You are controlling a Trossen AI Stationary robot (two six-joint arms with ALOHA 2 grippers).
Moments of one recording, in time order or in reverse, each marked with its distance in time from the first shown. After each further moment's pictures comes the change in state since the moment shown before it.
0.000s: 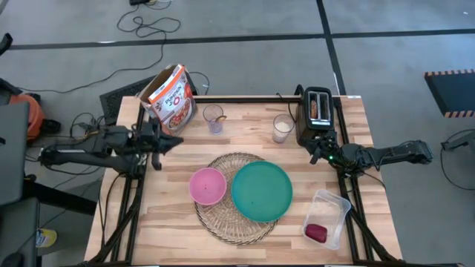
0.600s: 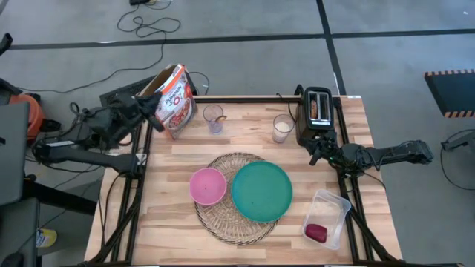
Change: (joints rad) left arm 0.043 0.183 0.356 -0.082 -0.653 0.263; right arm 0.000 0.000 0.000 0.002 0.001 -0.095
